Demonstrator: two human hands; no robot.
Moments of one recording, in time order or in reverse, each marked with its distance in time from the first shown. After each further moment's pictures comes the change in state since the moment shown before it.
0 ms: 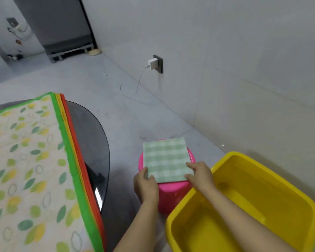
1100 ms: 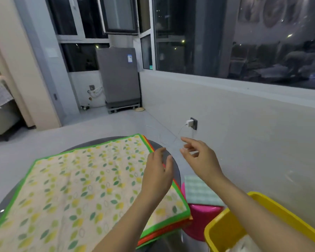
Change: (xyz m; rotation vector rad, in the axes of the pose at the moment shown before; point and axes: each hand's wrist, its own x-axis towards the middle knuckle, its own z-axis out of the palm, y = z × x) left_hand -0.143 0.165 -0.293 0.123 -0.065 0.804; right_hand -0.237 -0.268 -0.095 0.319 0.305 -0.723
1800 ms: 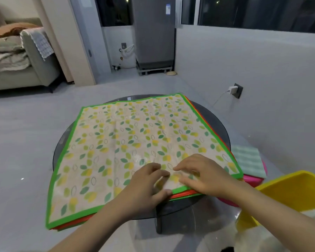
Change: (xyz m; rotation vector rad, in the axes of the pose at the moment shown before) left_hand -0.117 -0.128 -0.124 0.467 -0.497 -0.043; right_hand -0.091 0.005 0.117 -0.280 -0.756 -0.358
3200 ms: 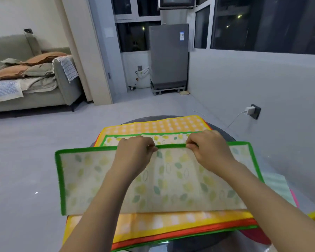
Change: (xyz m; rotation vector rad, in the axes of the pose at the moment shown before) left_hand 0.057 -0.022 -0.116 0.329 0.451 -0.208; right_hand 0.103 -0.024 -0.054 -0.318 0.405 0.079
